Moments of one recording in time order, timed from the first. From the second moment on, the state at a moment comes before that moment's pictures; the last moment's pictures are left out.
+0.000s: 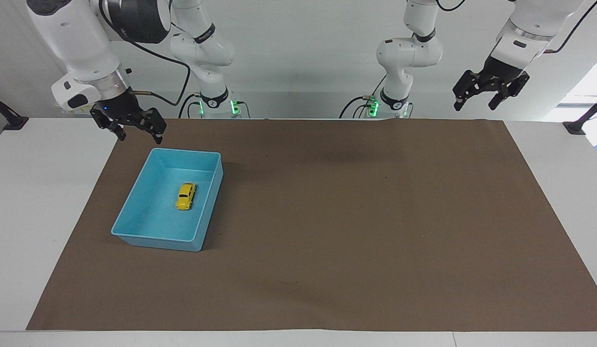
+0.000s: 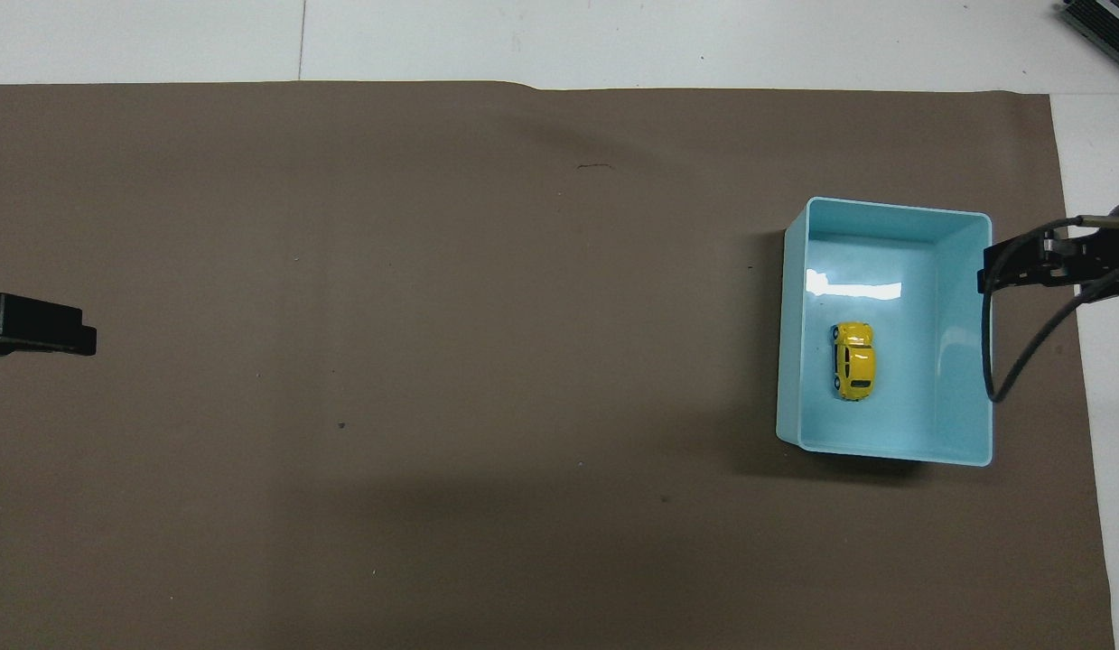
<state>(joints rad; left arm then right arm) -0.04 -0.12 -0.02 -1.58 -0.04 1.46 -0.08 -0.23 0.06 0.20 -1.53 -0.04 1.56 0.09</state>
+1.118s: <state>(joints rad) -0.04 -0.12 -0.02 -1.58 -0.04 1.46 -0.08 -0.22 -0.04 0.21 -1.56 -0.02 1.48 0.13</state>
